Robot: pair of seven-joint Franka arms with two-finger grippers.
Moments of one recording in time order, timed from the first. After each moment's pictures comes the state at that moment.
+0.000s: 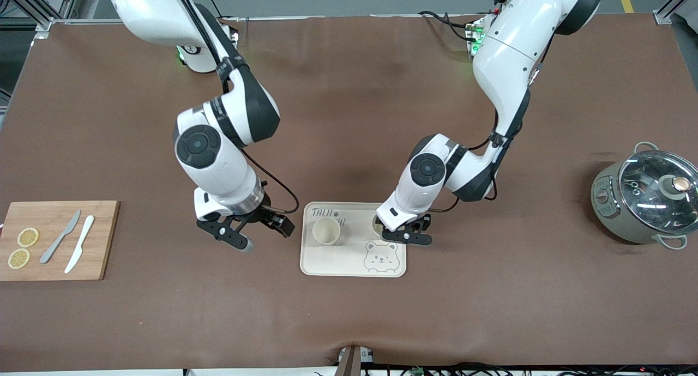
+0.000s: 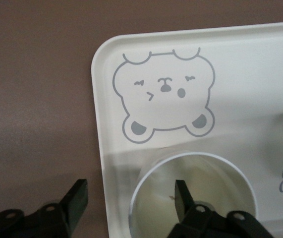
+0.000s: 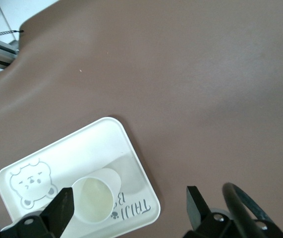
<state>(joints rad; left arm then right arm) -0.43 0.81 -0.16 -1.48 0.18 2.43 -0.54 0.52 0.61 -0.08 -1.38 0.08 2.15 0.90</state>
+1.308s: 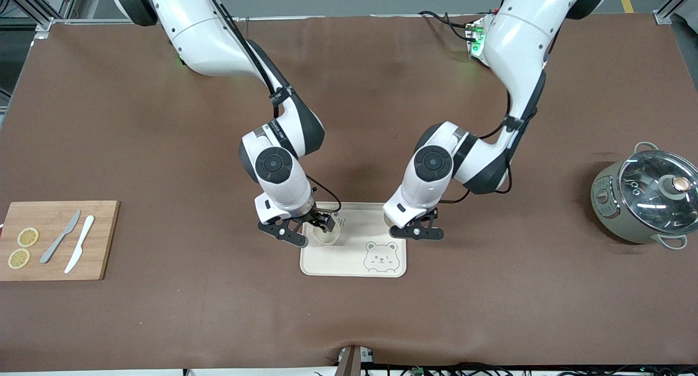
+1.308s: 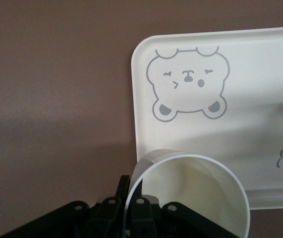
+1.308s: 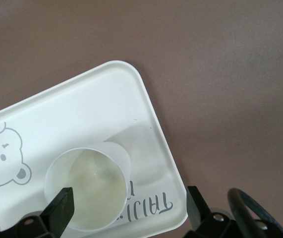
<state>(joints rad) -0.42 0.66 -0.16 -1.52 0.18 2.24 -0.55 0.63 0.79 -0.08 -1.34 0.08 2.25 0.93</state>
